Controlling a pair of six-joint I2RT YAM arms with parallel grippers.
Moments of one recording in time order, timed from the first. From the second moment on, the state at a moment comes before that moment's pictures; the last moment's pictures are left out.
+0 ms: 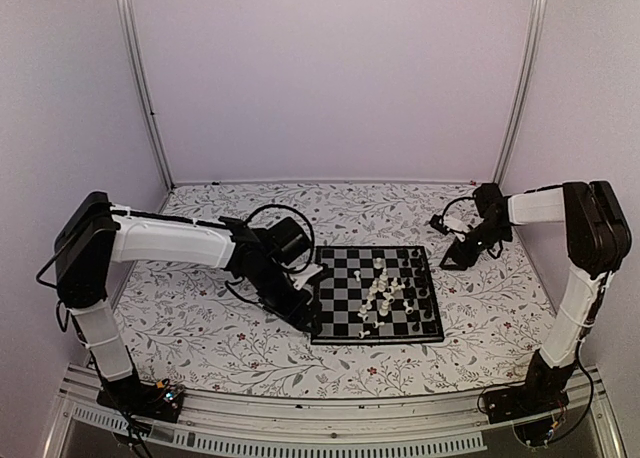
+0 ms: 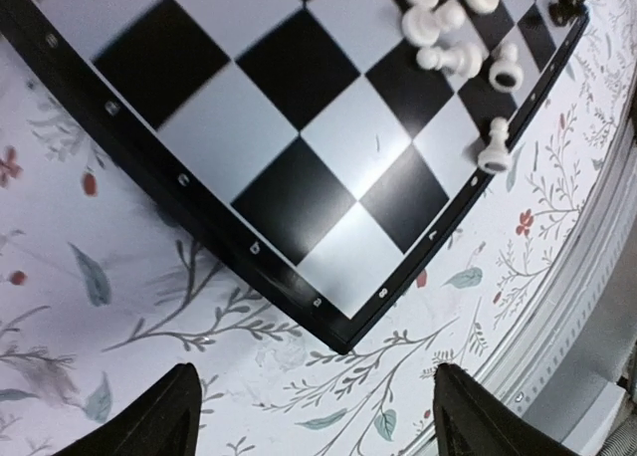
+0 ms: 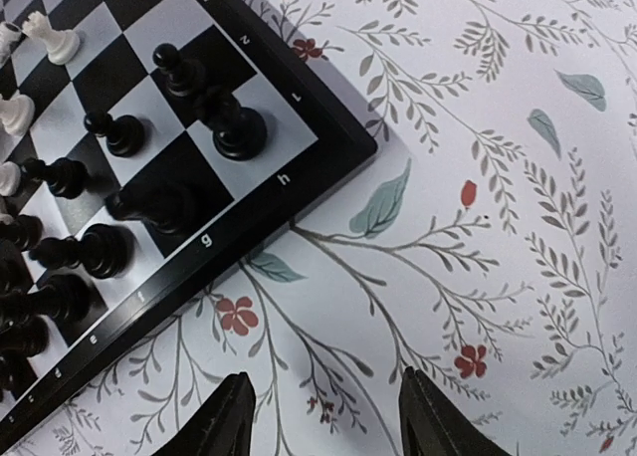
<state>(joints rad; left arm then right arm) -0.92 1.82 1.19 -0.61 0.35 -0.27 0.12 1.88 1.14 -0.48 -0.40 -0.73</state>
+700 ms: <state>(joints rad) -1.03 2.00 1.59 -0.58 0.05 -0.05 0.14 1.56 1.02 -0.48 -0.56 -0.58</state>
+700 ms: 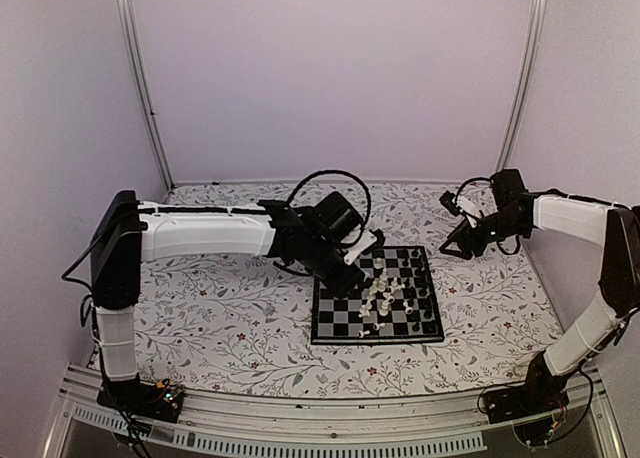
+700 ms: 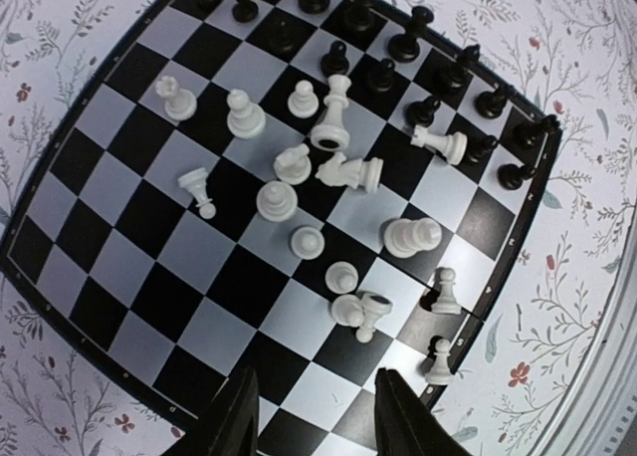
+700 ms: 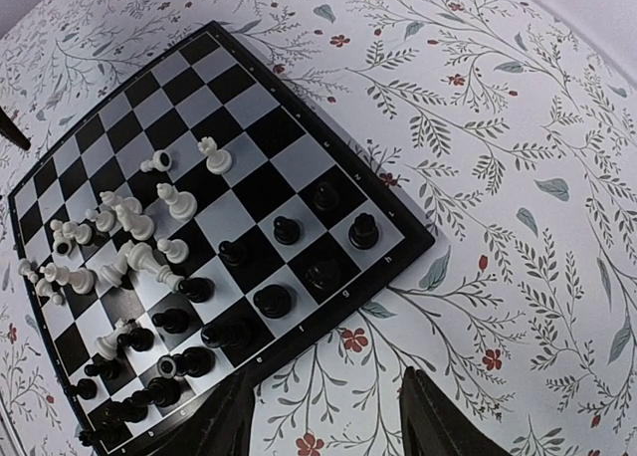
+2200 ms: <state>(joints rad) -1.08 2.21 1.72 -0.64 0.01 -0.03 0.14 1.60 0.99 -0.42 -0.56 -0.60</state>
